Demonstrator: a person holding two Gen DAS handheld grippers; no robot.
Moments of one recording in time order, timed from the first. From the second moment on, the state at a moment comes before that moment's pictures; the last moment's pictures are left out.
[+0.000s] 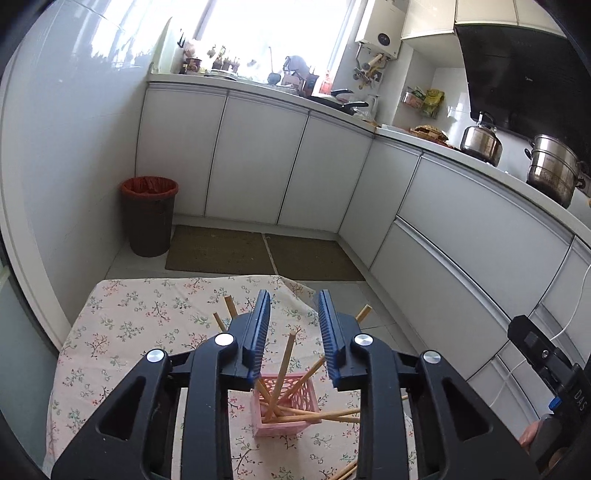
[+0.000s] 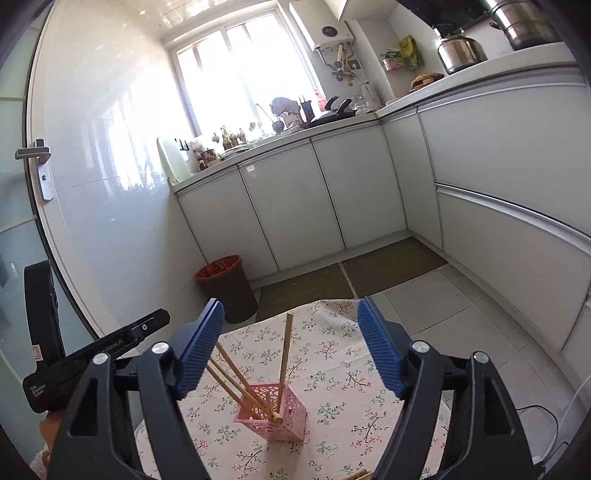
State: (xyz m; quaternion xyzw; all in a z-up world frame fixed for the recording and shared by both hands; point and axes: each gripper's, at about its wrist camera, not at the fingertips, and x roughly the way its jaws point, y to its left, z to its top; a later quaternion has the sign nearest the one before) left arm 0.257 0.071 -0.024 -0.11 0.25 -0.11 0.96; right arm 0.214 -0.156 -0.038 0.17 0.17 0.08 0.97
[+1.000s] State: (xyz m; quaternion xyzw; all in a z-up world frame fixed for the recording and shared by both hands) left arm 0.192 -0.020 -0.161 0.06 0.48 -0.19 0.86; right arm 0.141 -0.231 -0.155 0.21 0.36 -0.04 0.91
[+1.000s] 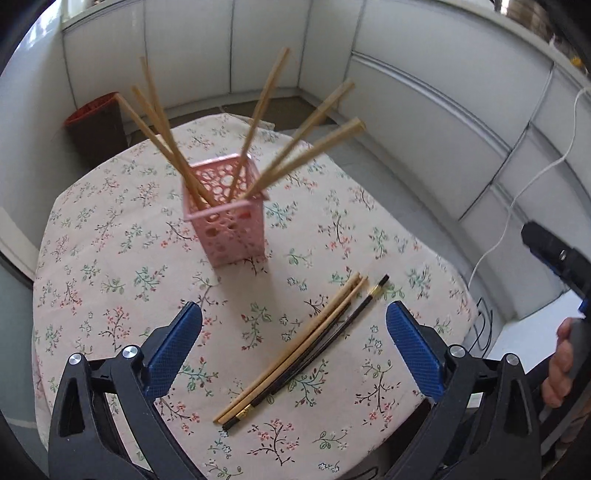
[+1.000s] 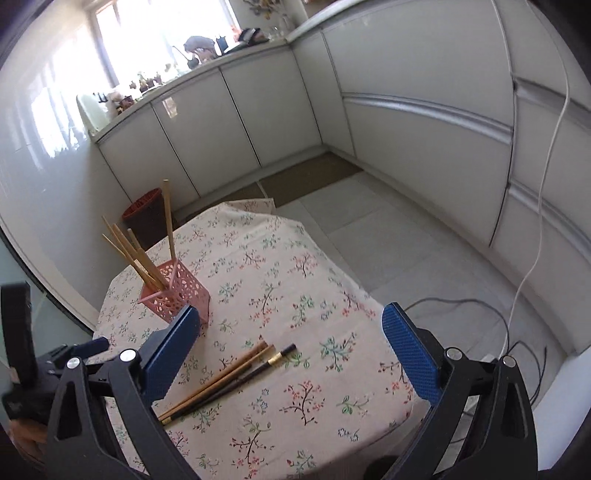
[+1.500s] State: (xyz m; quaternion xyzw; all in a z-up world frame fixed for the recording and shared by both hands) left arm 0.220 -0.135 -0.239 0.23 0.51 -0.24 0.80; right arm 0.142 -0.291 -0.214 0.35 0.46 -0.09 0.81
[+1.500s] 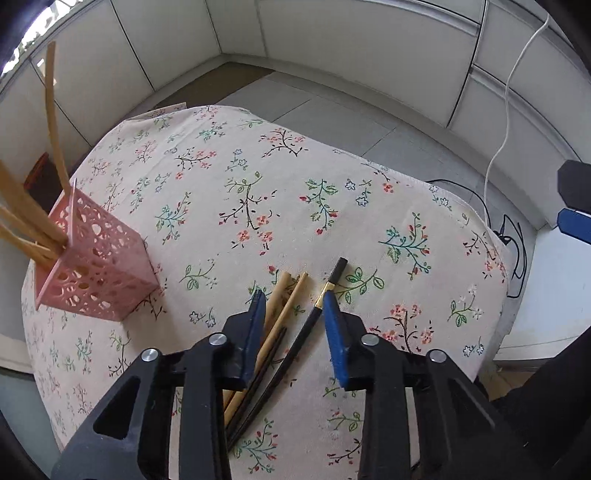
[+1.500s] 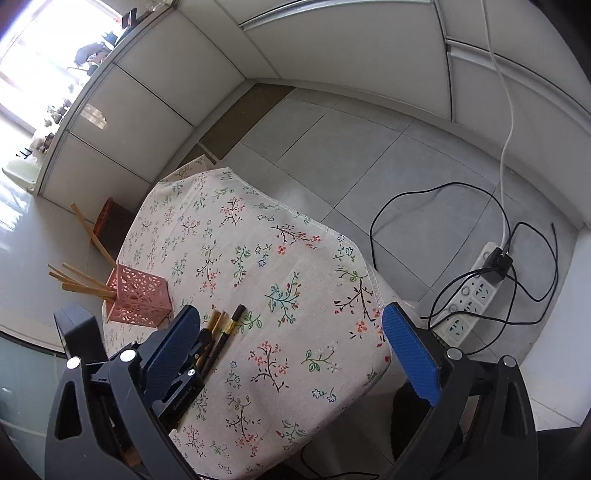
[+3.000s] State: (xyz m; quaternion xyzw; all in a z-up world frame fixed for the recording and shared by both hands) left arm 0.181 -0.047 -0.170 0.19 0.41 -0.26 0.86; right arm 0.189 -0.224 -0.245 0.35 0.54 -0.03 0.77
